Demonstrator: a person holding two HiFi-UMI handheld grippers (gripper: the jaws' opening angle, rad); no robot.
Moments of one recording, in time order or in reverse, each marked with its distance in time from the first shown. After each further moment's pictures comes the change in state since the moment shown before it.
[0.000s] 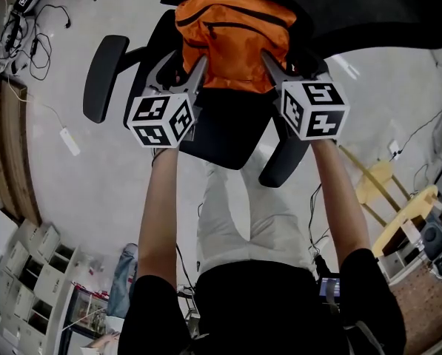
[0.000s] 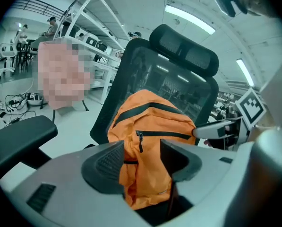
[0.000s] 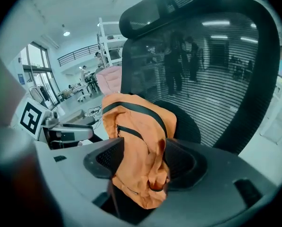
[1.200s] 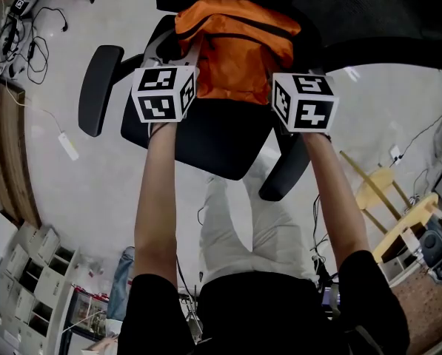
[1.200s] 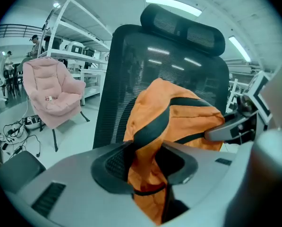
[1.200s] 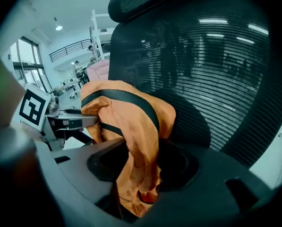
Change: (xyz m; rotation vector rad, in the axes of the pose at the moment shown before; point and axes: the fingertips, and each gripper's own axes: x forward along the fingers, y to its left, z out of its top) left arm 0.069 0.031 0.029 0.200 0.037 0.060; right arm 0.048 -0.022 -0.008 0.023 0.057 -0.075
